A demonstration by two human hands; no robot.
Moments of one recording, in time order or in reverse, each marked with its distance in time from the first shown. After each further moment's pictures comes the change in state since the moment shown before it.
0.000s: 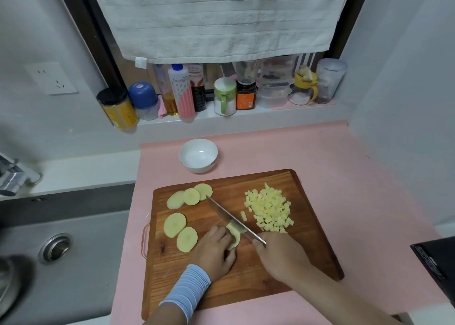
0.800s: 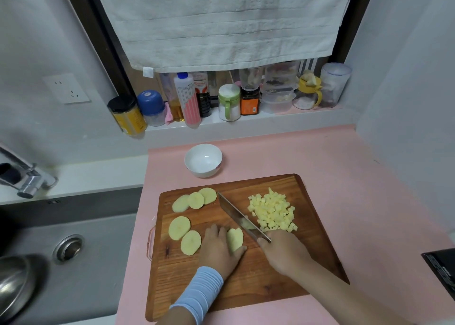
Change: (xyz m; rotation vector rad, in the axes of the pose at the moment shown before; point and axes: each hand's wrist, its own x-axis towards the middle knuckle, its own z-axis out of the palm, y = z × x) left_hand 0.012 0.023 -0.001 0.131 -0.106 -0.496; right_hand 0.021 0.012 -0.003 0.050 -0.042 0.070
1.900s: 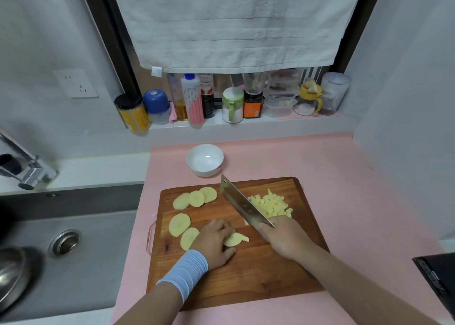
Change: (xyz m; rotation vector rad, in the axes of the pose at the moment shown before) left_hand 0.021 -0.030 -0.016 0.027 -0.153 0.375; right_hand -0.002 -0.014 -0.033 0.137 0.010 -0.012
